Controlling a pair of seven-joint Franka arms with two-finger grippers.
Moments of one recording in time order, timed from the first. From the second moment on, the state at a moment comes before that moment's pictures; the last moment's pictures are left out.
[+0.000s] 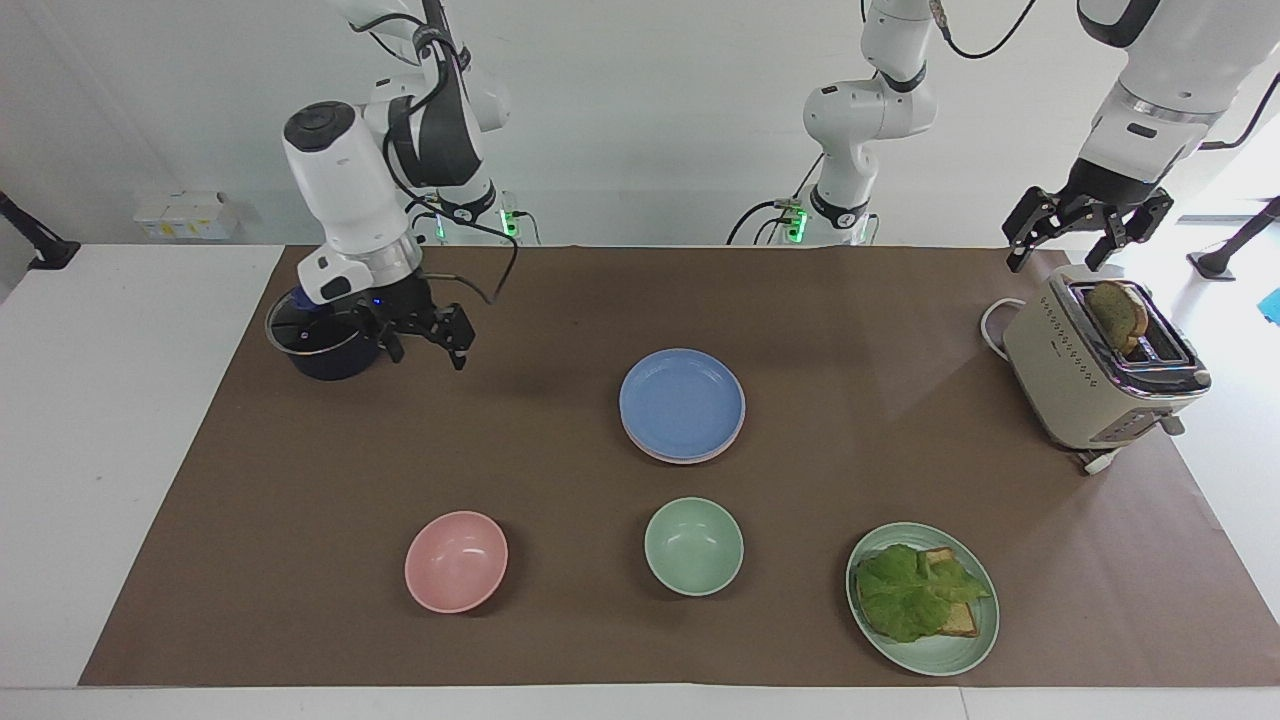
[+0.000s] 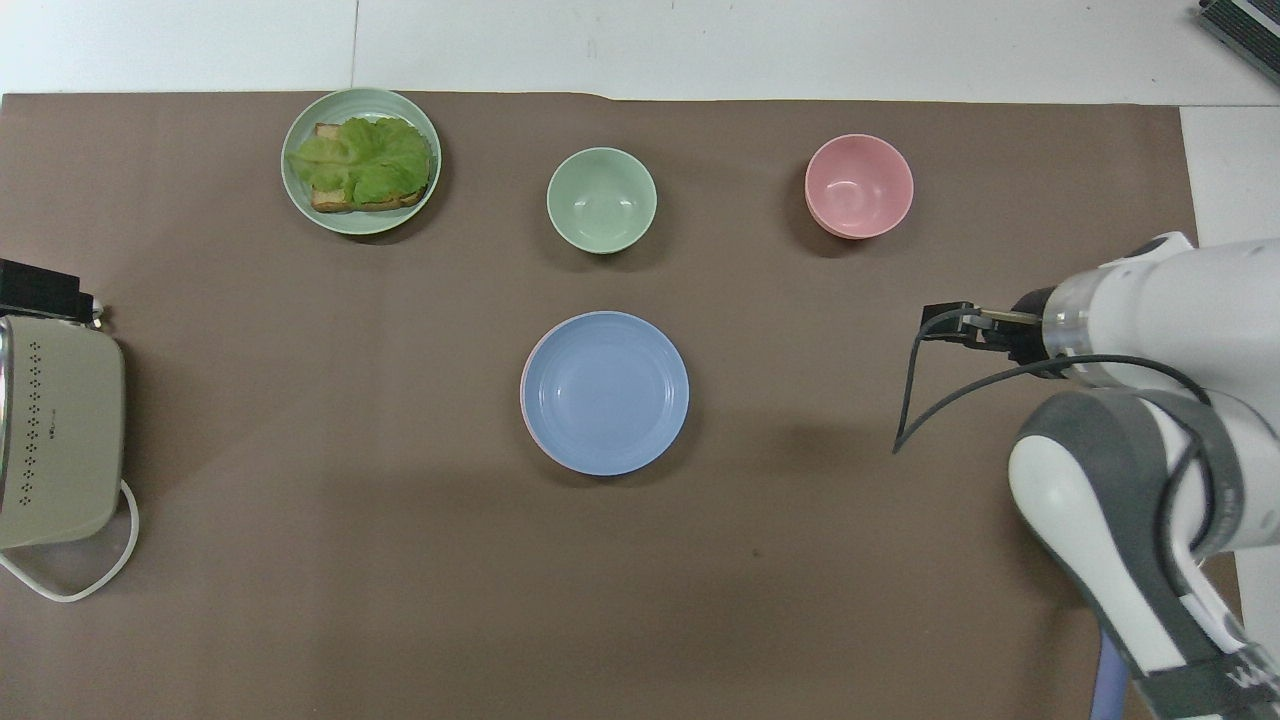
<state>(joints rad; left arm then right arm) 0.06 -0.02 -0.08 -1.52 0.01 1.57 0.05 0.03 -0.07 0.02 -2.03 0.07 2.09 0.25</state>
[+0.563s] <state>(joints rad) 0.06 -0.02 -0.08 -1.52 0.01 1.57 0.05 -0.07 -0.11 0.02 -1.69 0.00 1.67 0.19</state>
